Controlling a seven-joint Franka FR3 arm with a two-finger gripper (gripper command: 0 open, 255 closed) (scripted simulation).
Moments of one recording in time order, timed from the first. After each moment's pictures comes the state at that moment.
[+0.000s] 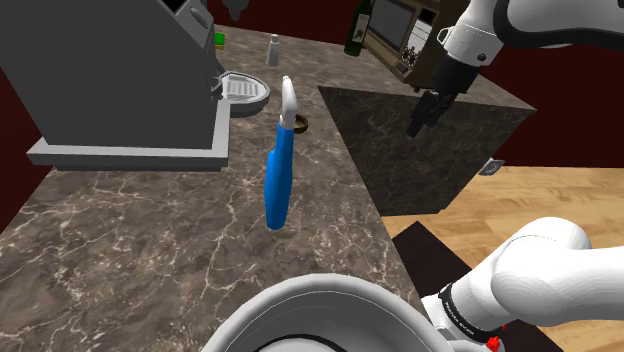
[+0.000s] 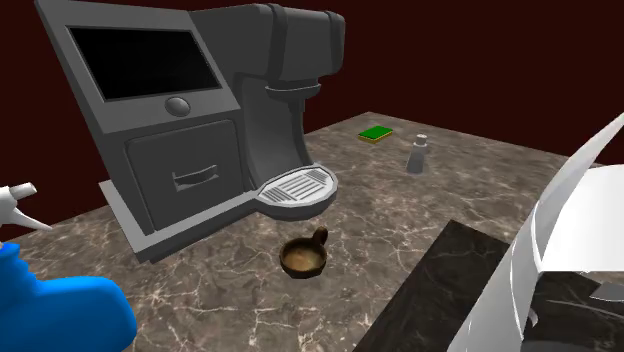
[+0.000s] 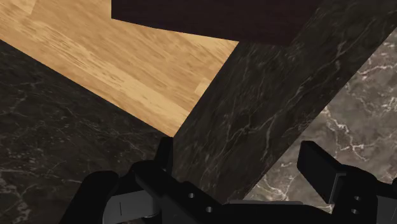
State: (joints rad) arm 0.00 -0.75 -0.05 -2.41 -0.03 1.69 -0.14
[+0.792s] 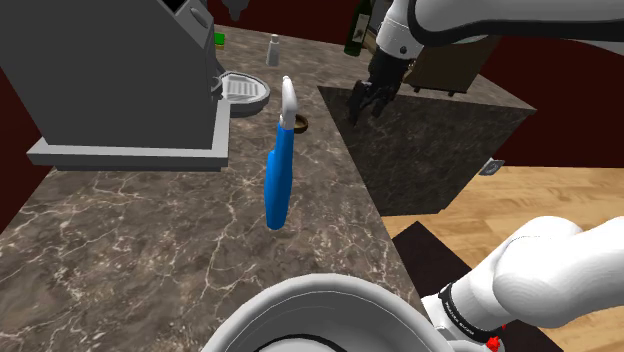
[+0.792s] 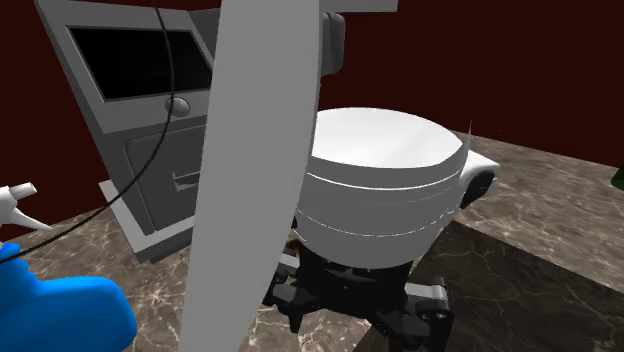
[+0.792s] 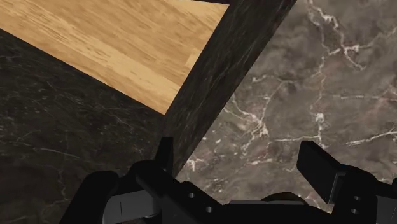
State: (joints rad) arm 0.04 -0.43 0.06 -2.24 0.03 1.88 0.03
